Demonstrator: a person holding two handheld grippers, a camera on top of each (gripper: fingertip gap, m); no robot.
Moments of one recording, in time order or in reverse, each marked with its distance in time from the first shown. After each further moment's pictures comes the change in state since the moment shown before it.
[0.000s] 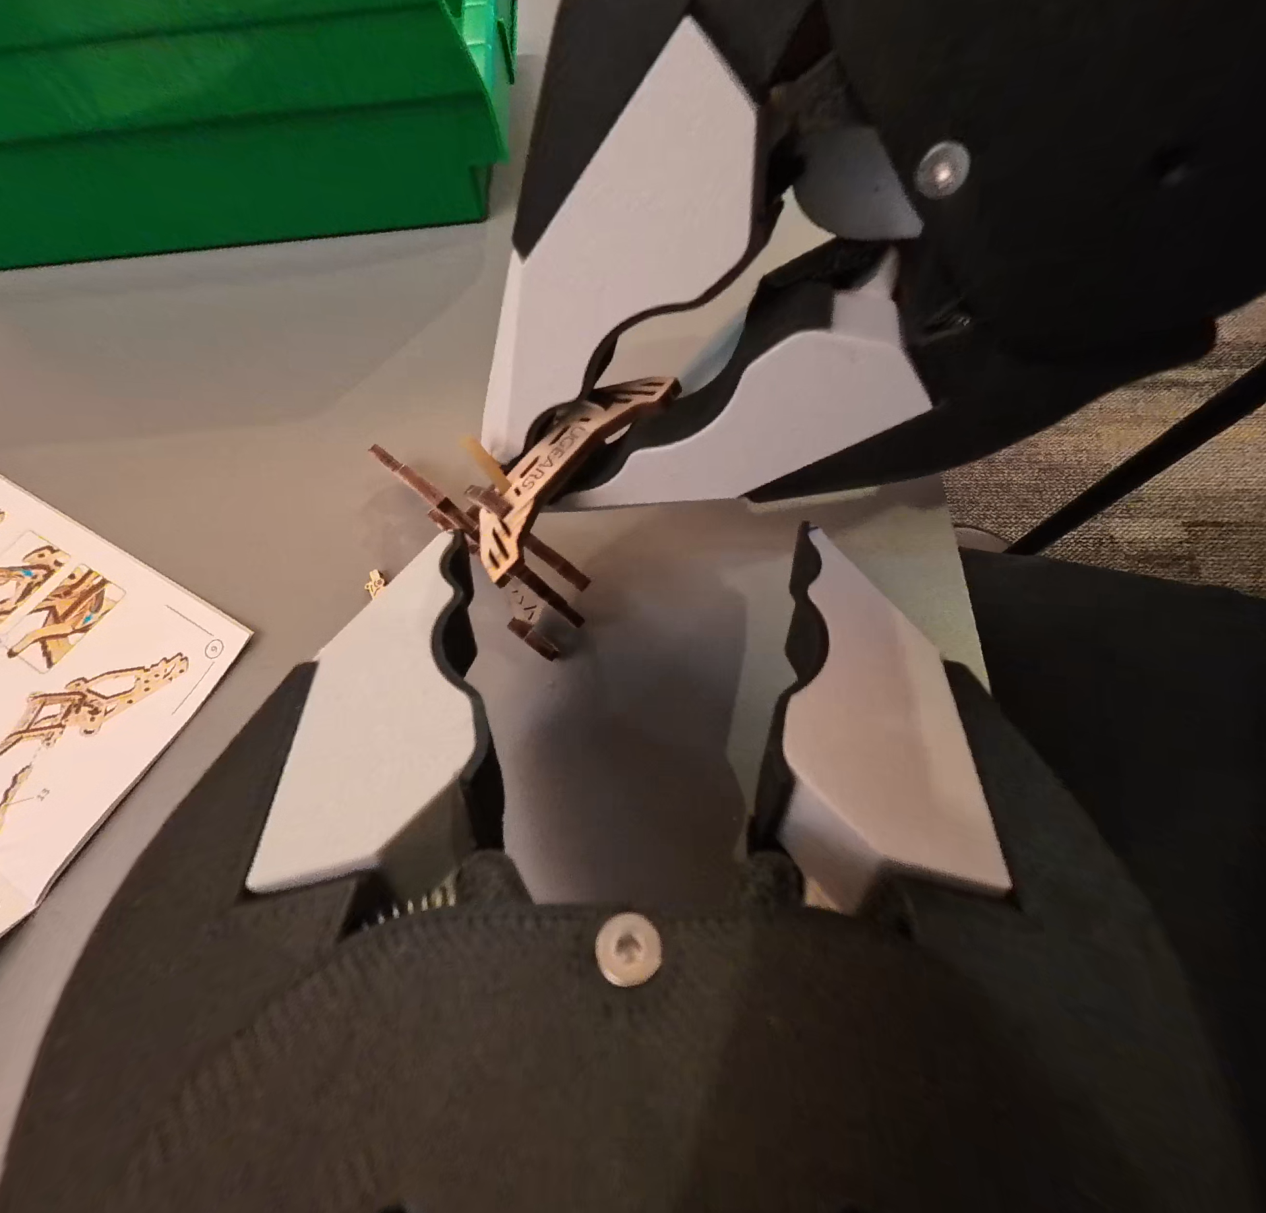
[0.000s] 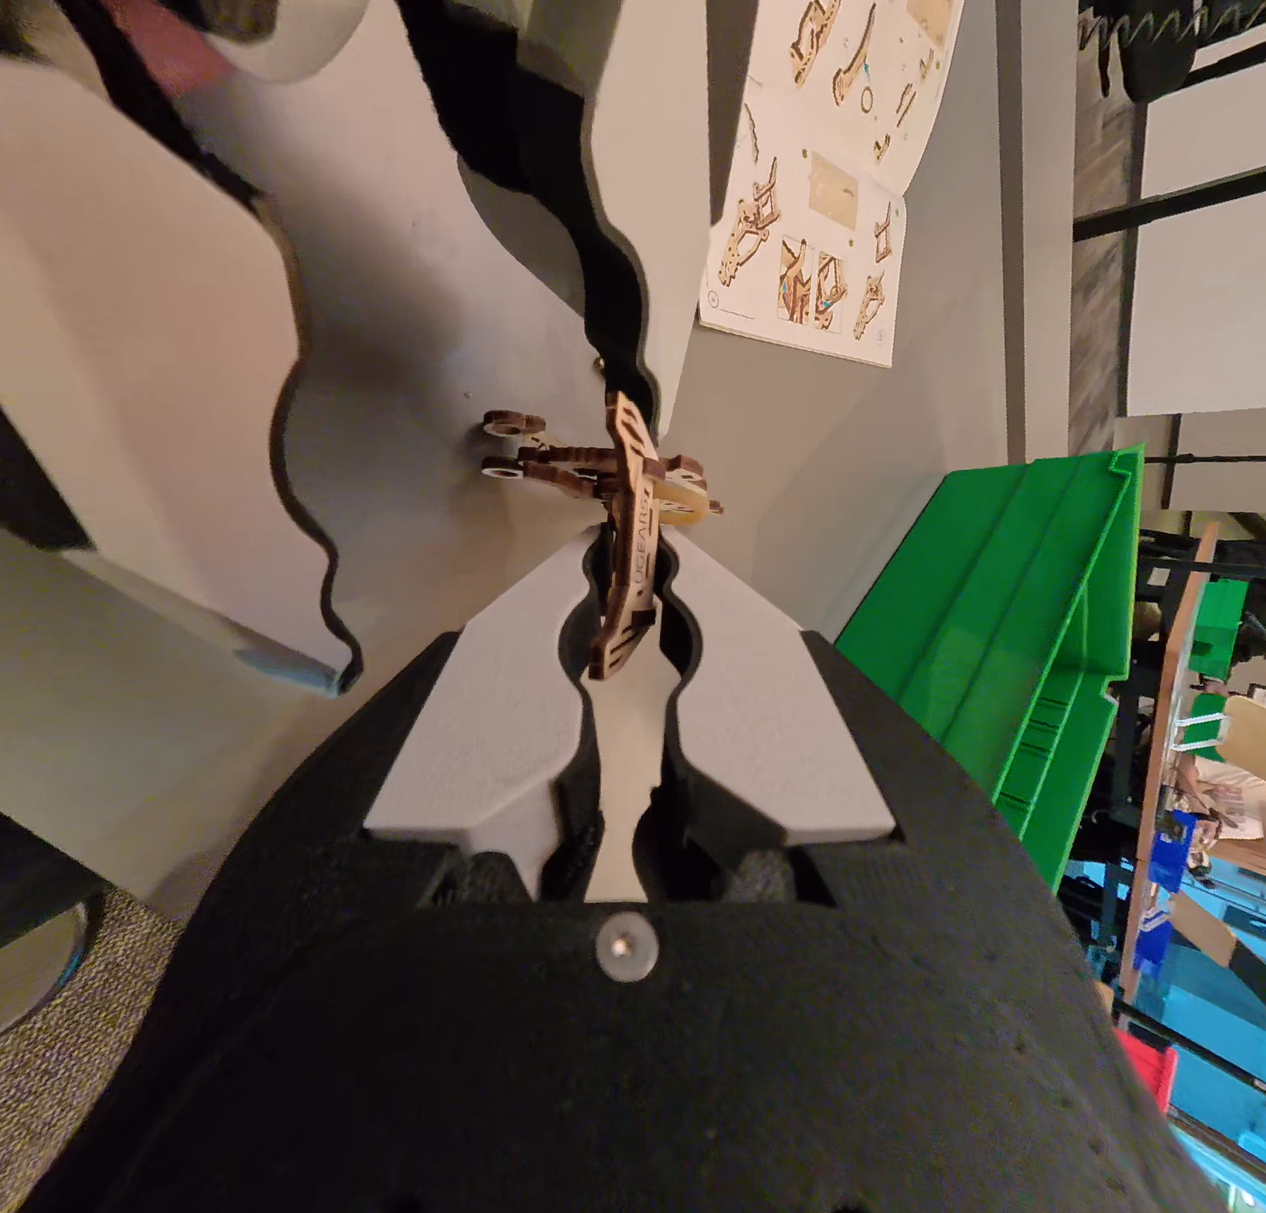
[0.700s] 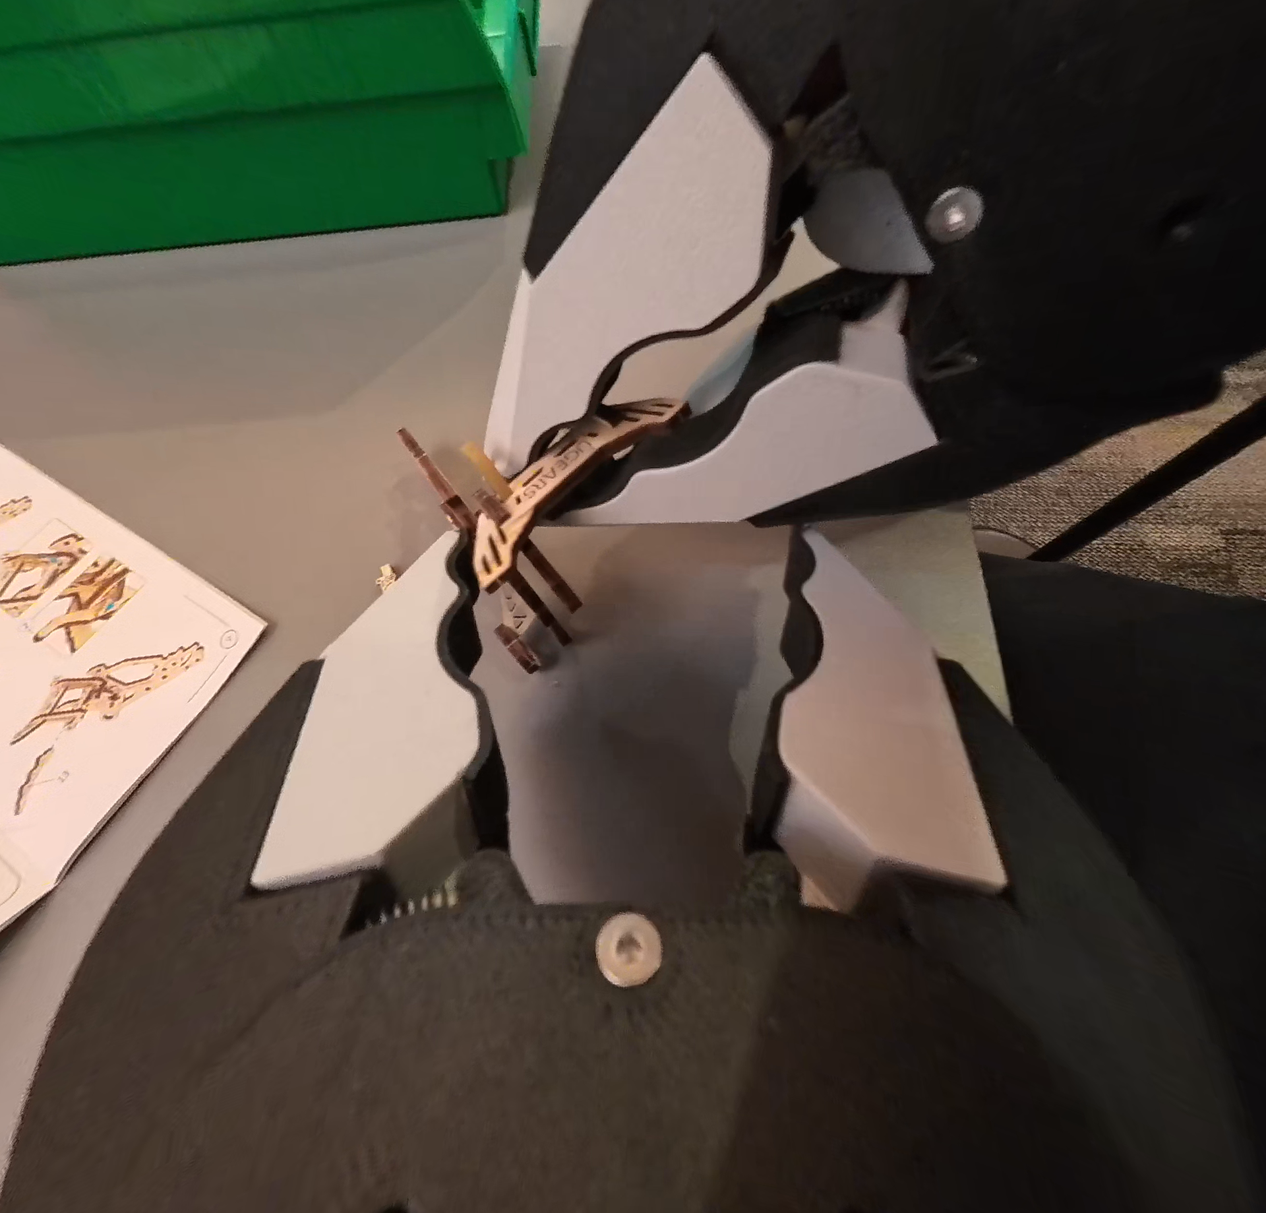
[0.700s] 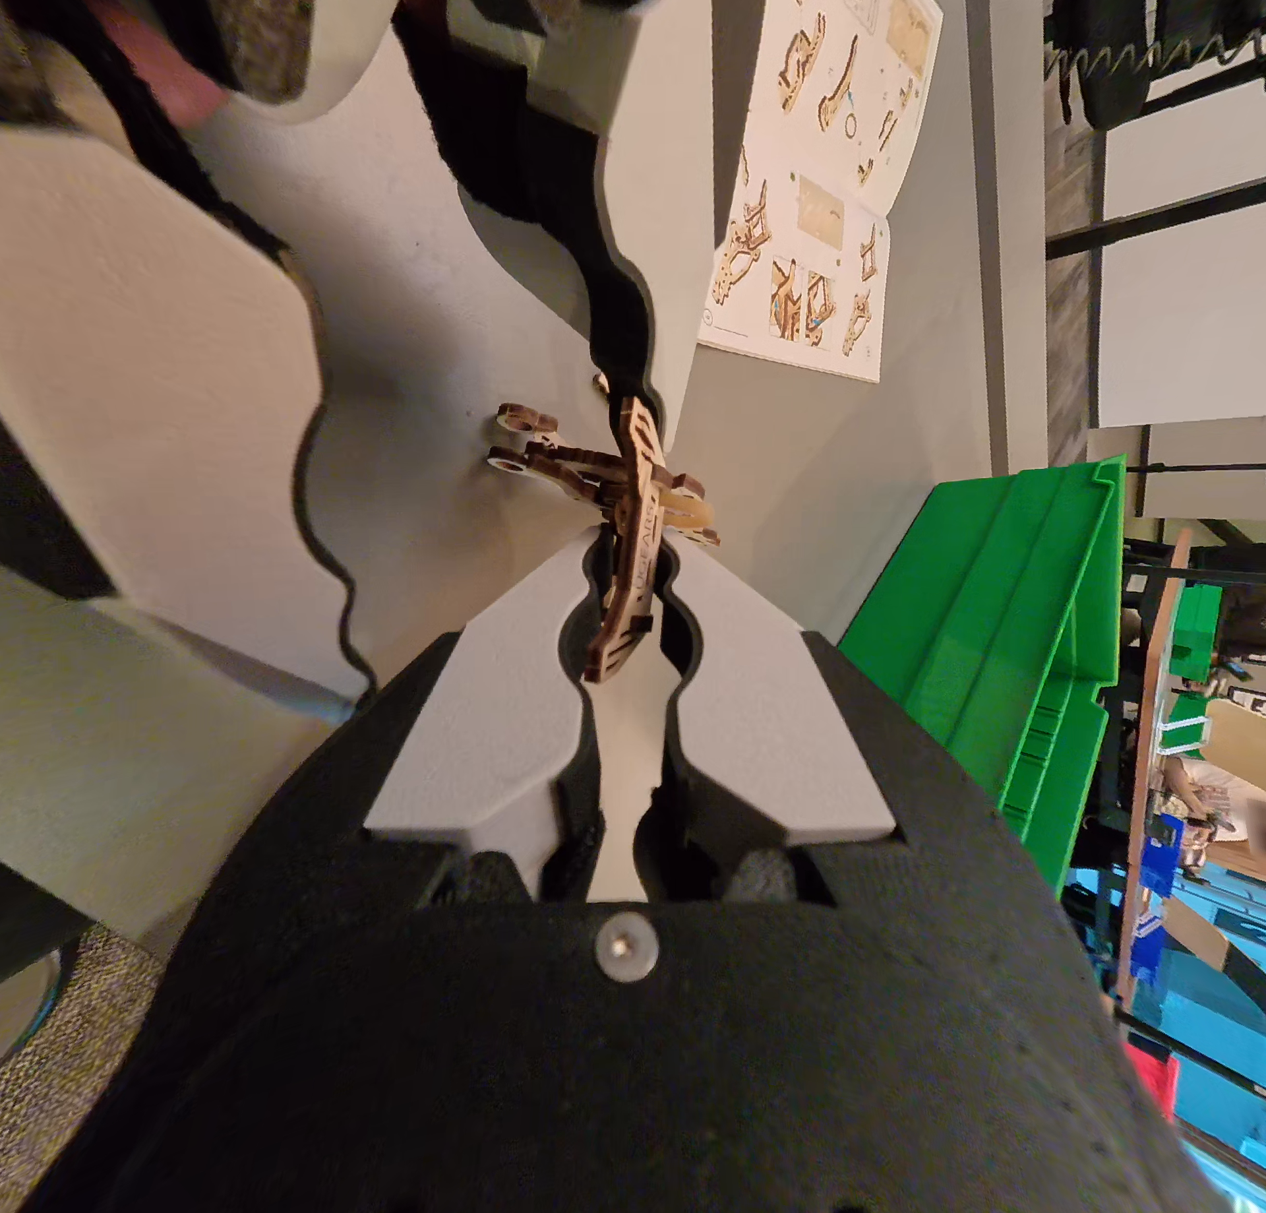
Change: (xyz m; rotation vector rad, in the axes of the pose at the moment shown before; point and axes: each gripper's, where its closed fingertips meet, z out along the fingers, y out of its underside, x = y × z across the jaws) left arm -0.004 0.001 0.002 -0.010 -0.040 -0.003; right arm -0.001 -0.004 0.003 0.032 0.027 0.008
